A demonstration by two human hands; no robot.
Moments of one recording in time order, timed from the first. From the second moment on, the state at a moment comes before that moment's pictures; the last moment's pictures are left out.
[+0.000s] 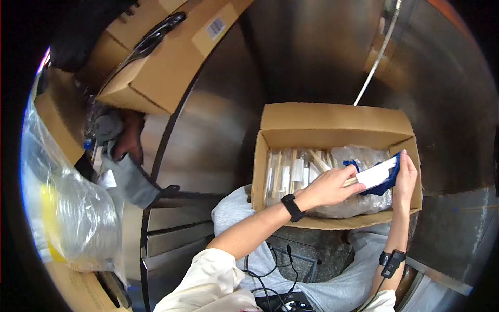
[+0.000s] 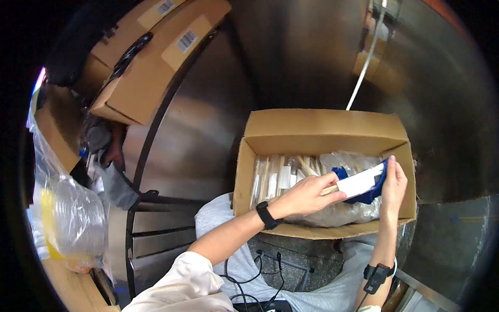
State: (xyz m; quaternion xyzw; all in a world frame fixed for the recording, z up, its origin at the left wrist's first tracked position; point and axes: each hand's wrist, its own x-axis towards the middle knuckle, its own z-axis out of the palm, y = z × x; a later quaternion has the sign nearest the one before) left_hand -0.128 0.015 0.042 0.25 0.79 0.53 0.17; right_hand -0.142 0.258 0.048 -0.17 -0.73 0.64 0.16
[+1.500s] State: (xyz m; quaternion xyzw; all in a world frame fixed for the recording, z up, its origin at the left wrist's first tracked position) left_hand -0.125 0.027 0.034 0.06 0.76 0.60 0.26; right_hand -0.152 0.215 0.027 -0.08 -0.17 0.98 -0.11
